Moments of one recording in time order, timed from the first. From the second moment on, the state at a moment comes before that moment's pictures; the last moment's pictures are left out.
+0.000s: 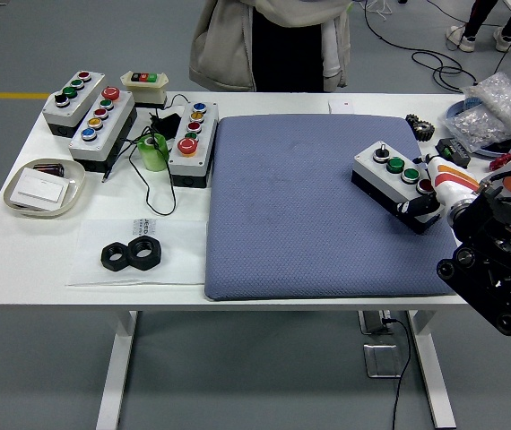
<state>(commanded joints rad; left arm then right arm) -0.12 0.12 -0.65 -0.25 0.66 0.29 0.26 0.71 -0.29 0.71 1.03 -1.75 -0.28 -0.53</state>
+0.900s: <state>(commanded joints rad) -0.12 0.12 -0.65 -0.25 0.67 0.29 0.26 0.81 -0.43 0.36 1.14 -1.66 -0.31 0.02</state>
